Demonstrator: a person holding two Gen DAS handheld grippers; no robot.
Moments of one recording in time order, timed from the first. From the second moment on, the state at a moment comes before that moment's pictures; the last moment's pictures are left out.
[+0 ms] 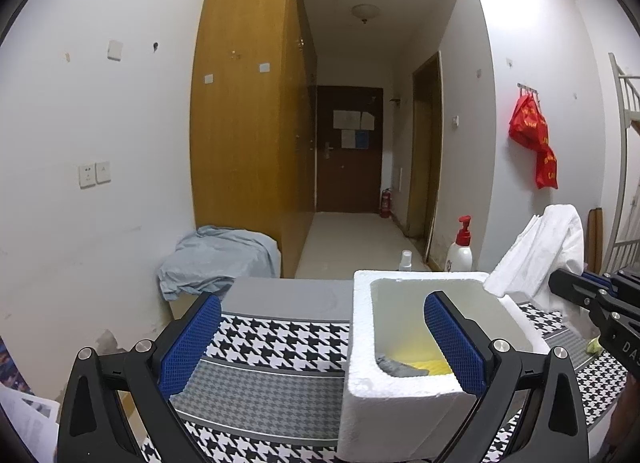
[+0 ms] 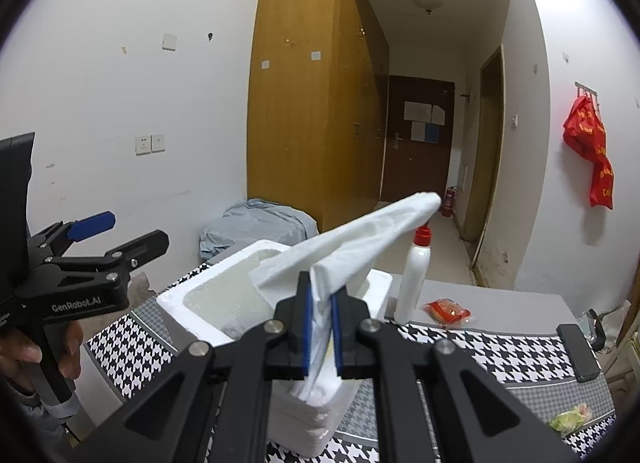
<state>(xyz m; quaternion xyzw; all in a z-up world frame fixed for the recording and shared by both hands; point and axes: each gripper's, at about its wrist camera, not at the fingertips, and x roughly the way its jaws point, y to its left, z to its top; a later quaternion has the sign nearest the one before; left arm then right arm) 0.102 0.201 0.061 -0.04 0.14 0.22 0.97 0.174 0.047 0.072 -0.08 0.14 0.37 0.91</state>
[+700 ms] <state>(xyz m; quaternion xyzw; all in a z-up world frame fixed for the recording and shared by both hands) 0.089 0.227 0.055 -0.05 0.14 0.23 0.96 0.181 0.077 0.065 -0.08 0.16 0.40 0.90</state>
